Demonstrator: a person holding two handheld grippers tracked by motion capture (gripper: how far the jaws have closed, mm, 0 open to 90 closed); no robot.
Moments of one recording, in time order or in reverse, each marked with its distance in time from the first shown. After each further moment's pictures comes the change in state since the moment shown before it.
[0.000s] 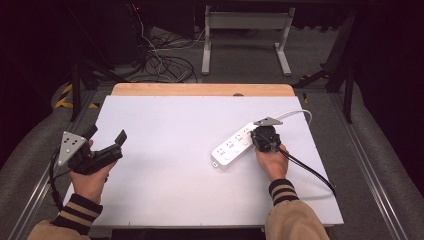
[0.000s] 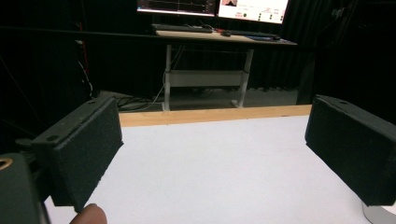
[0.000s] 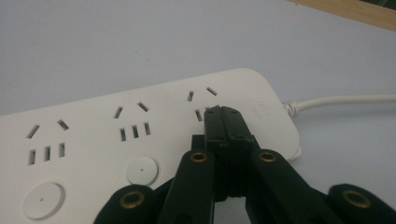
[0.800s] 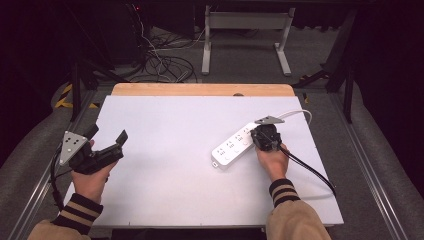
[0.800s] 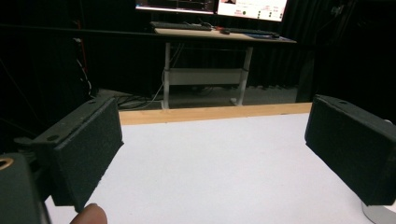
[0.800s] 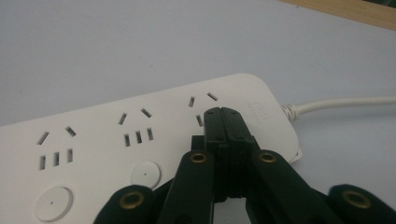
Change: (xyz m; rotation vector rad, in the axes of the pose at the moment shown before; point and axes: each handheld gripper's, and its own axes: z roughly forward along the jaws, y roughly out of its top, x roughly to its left) left arm 0.000 -0.001 0.002 0.008 -0.002 -0.001; right arm -0.002 0.003 -0.002 -0.005 0.019 0.014
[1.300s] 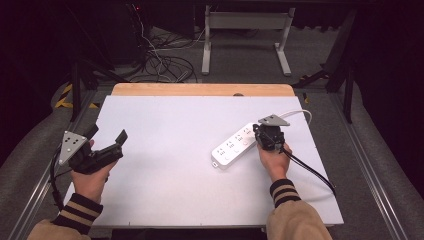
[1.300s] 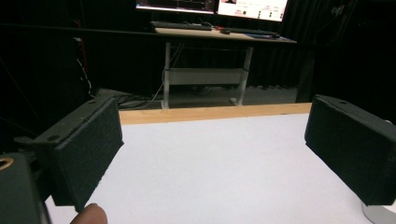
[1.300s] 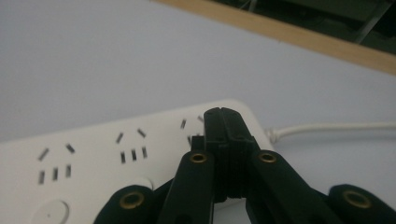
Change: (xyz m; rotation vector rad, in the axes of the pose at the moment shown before) left arm 0.001 0.000 0.000 -0.002 -0.001 -0.005; right arm -0.003 0.004 -0.019 -0.178 -0.038 -0.013
